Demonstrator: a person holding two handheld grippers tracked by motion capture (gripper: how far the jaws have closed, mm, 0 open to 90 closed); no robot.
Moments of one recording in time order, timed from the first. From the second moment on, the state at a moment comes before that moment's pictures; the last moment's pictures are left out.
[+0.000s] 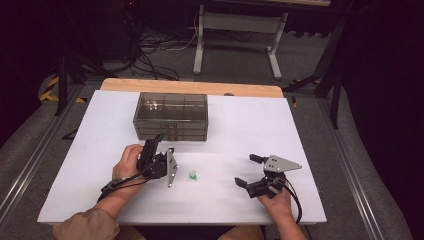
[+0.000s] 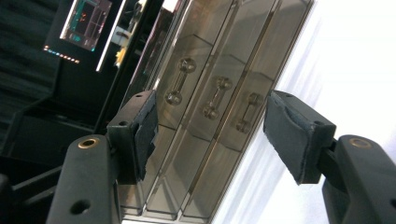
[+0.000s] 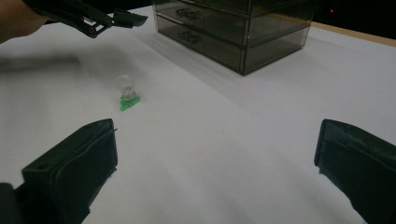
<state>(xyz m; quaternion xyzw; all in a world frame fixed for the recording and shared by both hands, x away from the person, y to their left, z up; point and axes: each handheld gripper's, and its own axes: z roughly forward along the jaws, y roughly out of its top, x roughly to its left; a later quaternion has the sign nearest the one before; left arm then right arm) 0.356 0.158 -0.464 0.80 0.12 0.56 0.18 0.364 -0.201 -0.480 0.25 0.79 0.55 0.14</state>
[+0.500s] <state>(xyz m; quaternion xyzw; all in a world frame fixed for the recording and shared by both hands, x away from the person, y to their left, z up) 0.357 0.147 -0.477 0.78 0.09 0.61 0.10 0.364 -0.201 -0.480 0.25 0.79 0.55 0.14</state>
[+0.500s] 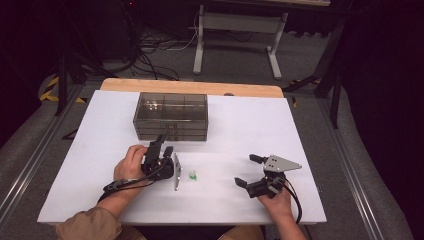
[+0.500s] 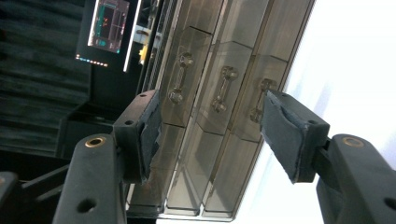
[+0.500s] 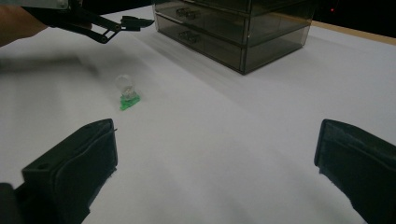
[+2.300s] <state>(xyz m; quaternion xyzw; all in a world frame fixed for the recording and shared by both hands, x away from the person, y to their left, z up) 0.393 0.138 -0.500 0.77 0.09 0.63 0.02 0.364 -0.200 -0.480 0.24 0.79 0.55 0.14</state>
